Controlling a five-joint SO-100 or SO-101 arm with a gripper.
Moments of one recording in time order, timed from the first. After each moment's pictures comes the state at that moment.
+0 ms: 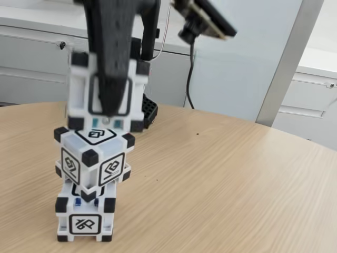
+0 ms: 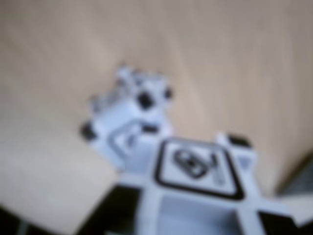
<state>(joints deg) 29.7 97.1 76.5 98.6 -20.5</state>
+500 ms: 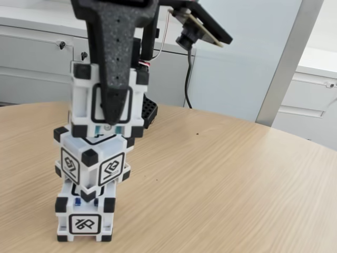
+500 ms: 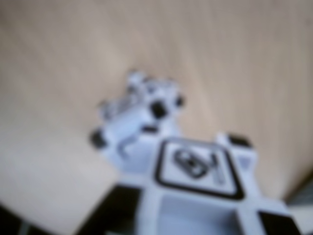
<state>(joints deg) 29.8 97.1 78.0 98.6 -21.1</state>
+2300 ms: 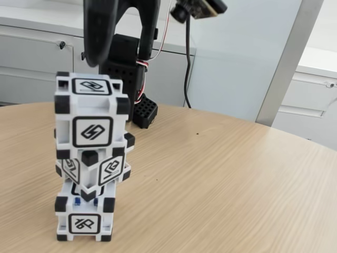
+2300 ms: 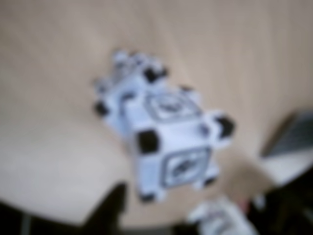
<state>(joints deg) 33.6 110.9 81.0 98.7 -19.6</state>
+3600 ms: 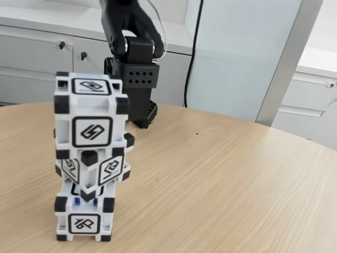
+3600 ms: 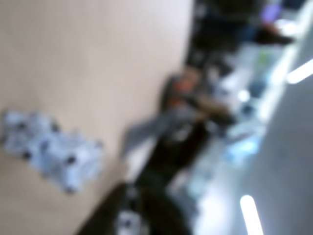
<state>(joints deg) 4.2 154.7 80.9 98.3 -4.0</state>
